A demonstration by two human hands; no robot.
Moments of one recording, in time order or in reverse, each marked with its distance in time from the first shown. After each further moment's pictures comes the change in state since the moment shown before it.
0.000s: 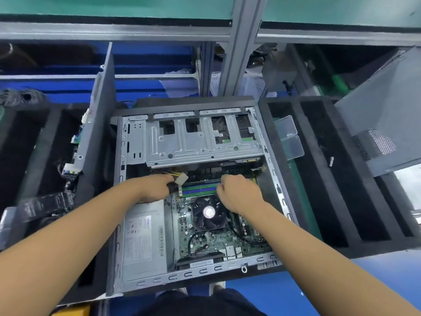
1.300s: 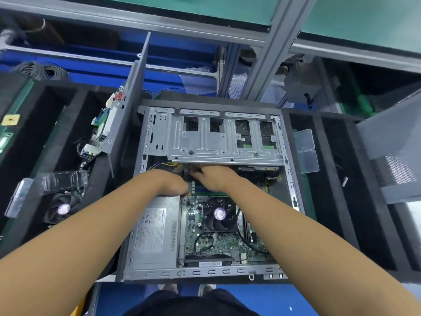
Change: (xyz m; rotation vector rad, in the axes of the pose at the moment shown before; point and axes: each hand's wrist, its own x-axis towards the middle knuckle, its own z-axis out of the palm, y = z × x) left_hand 0.003 0.001 0.000 -0.008 -0.132 -0.186; right_hand 0.078 -0.063 0.006 0.014 -0.261 -0.349
